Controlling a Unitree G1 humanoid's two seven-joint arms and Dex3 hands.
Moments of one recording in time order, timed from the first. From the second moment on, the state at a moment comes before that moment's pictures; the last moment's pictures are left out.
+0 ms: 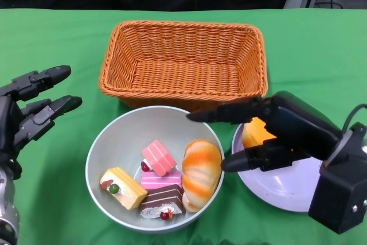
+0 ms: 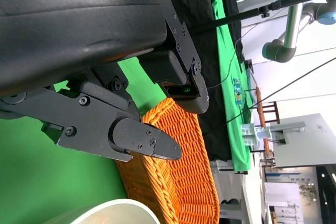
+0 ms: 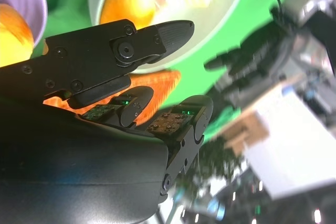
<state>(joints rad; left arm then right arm) -0.61 0.24 0.32 1.24 -0.16 -0.74 -0.41 -0.39 -0.34 0.31 0.17 -0.21 -0.59 0.37</state>
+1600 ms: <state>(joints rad) -0.61 0.20 0.31 1.22 -0.15 -0.78 -0.37 -0.69 -0.33 0.43 0.53 -0.46 -0.81 0.44</state>
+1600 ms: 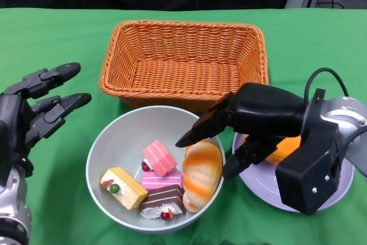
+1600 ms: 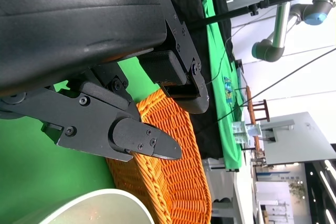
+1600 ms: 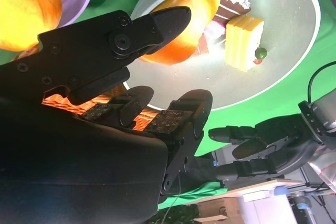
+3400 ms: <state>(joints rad) -0.59 0.17 0.29 1.20 -0.16 -0.80 -0.36 -0.77 -0.30 0.56 0.65 -0.69 -0.84 0.29</state>
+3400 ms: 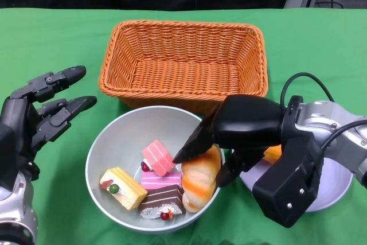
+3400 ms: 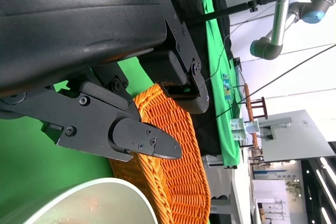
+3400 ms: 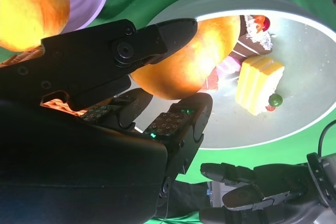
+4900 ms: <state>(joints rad) -0.58 0.14 0.31 1.19 -0.17 -0.83 -0.33 -0.84 -0.28 0.69 0.59 -0.79 -0.69 0.35</state>
